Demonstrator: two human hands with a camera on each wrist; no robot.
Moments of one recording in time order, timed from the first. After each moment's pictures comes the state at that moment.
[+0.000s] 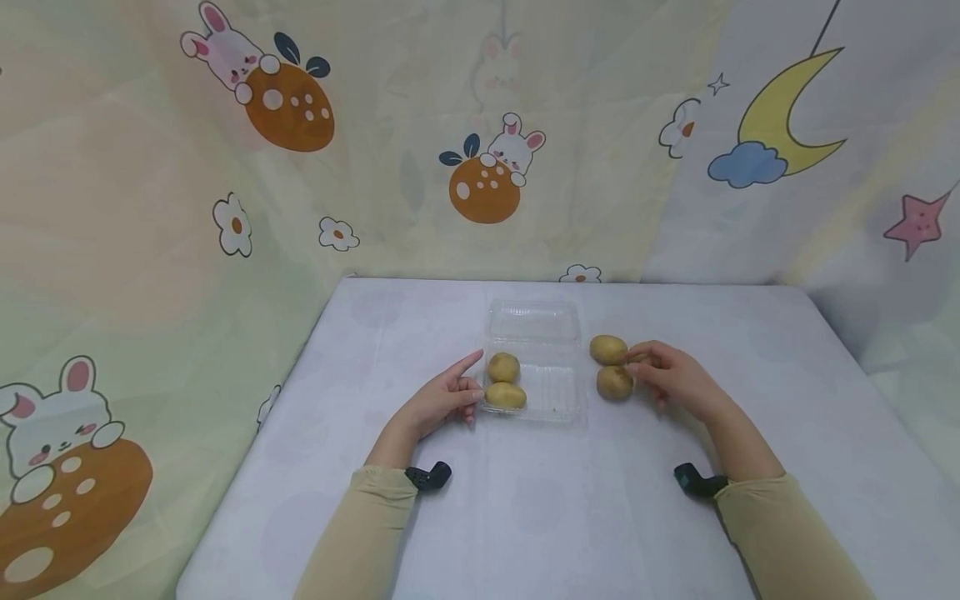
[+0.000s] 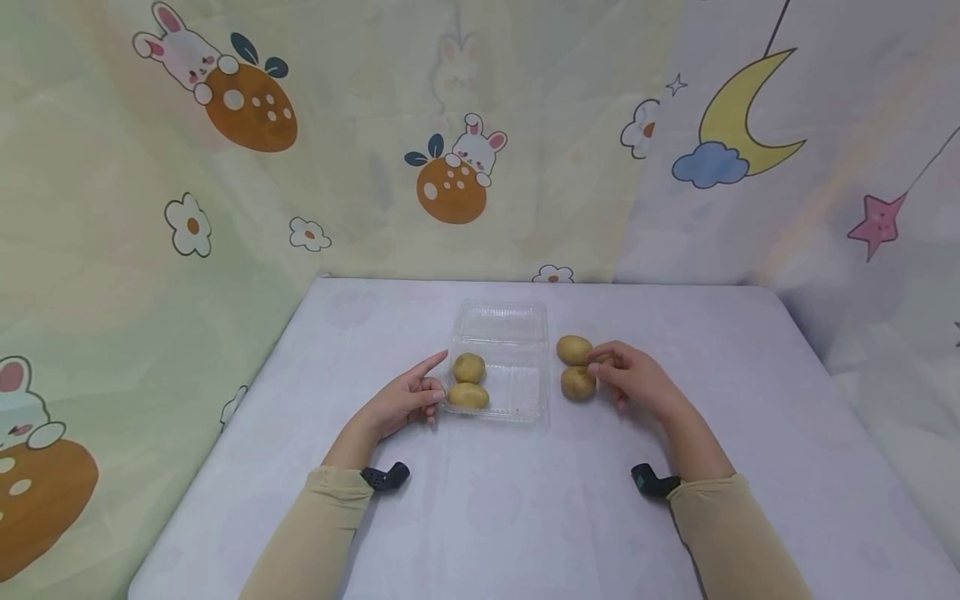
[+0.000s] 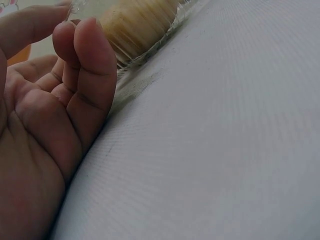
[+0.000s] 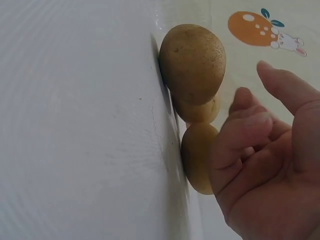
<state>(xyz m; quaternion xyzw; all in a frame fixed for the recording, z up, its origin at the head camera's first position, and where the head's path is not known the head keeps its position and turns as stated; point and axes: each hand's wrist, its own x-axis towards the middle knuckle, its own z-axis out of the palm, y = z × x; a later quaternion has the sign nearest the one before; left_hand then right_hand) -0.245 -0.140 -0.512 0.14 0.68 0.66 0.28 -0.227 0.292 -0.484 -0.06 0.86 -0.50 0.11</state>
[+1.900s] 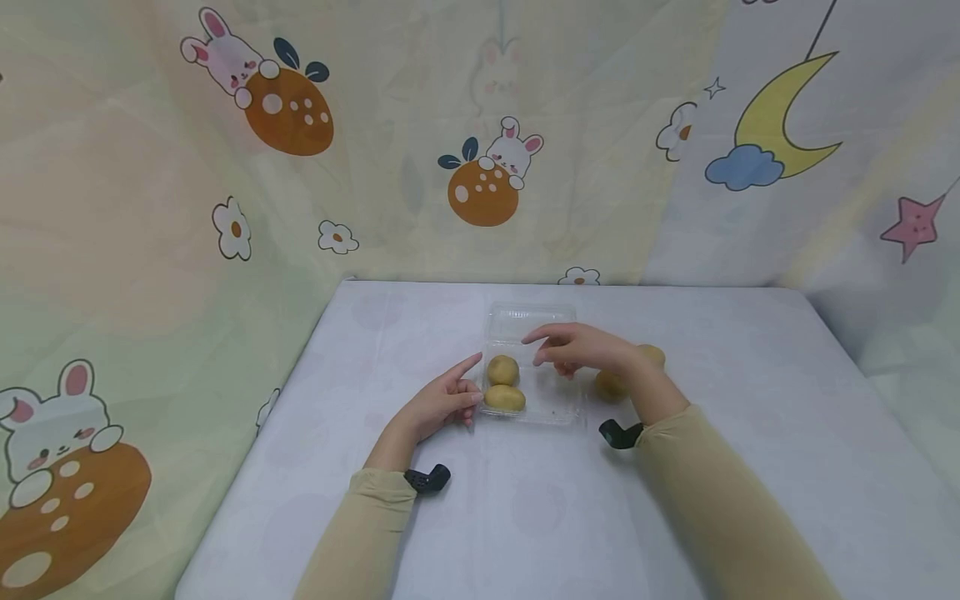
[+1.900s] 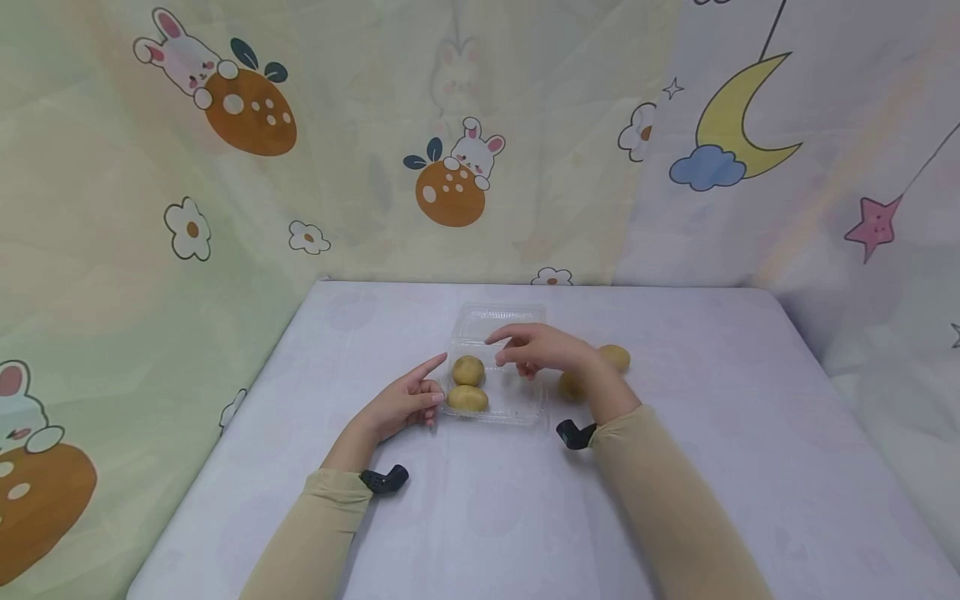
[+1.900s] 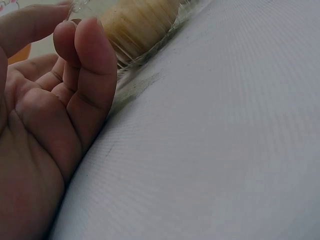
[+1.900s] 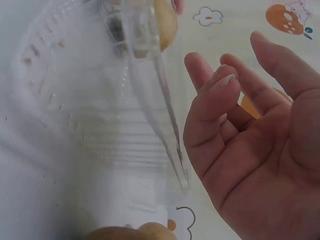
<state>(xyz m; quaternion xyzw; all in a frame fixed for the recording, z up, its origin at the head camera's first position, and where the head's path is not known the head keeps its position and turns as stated) -0.246 -0.140 -0.515 0.15 0.68 0.66 0.28 -0.280 0.171 -0.432 -0.19 0.84 -0.43 0.28</state>
